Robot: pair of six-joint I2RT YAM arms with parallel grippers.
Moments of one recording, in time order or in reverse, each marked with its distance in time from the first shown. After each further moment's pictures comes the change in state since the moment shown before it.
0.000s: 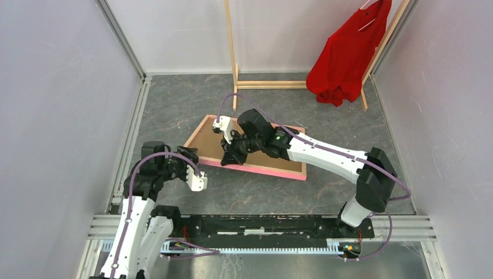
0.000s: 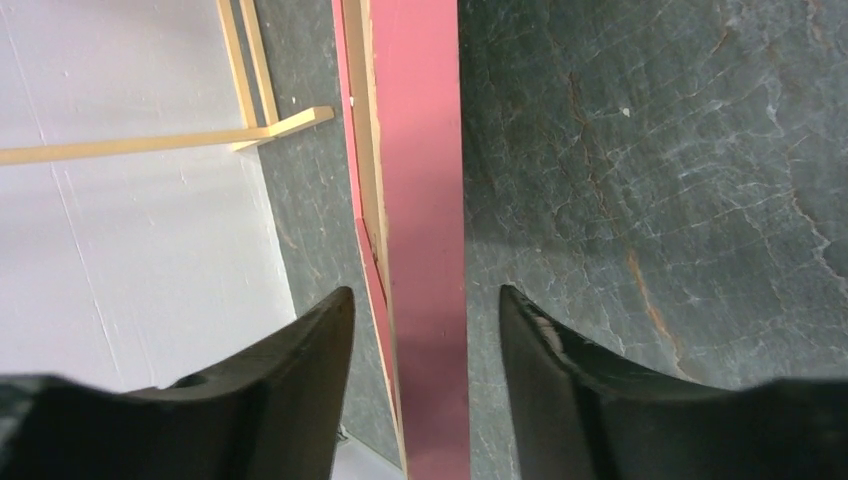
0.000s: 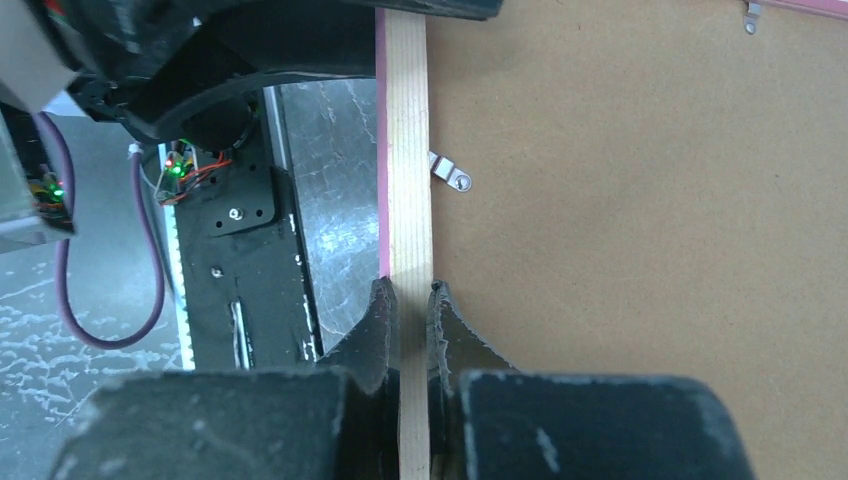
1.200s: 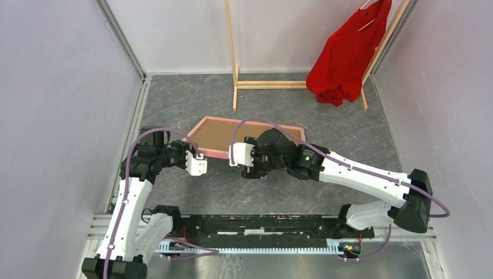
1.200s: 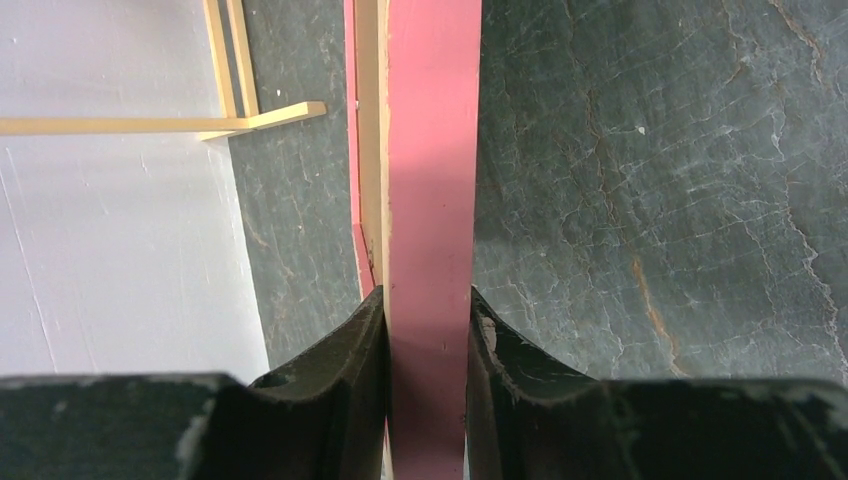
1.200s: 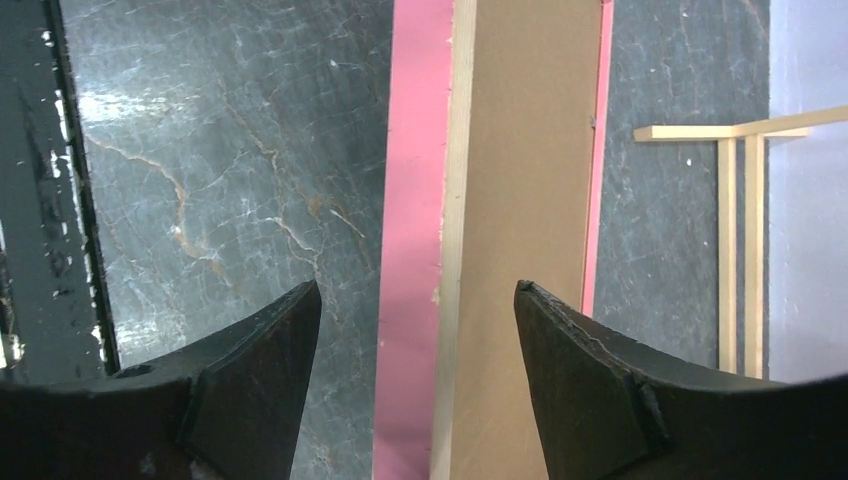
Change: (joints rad) left arm -0.001 0.193 0.190 -0.056 0.009 -0.091; right arm 0.107 -0.325 -0.196 -0.172 0.415 -0.511
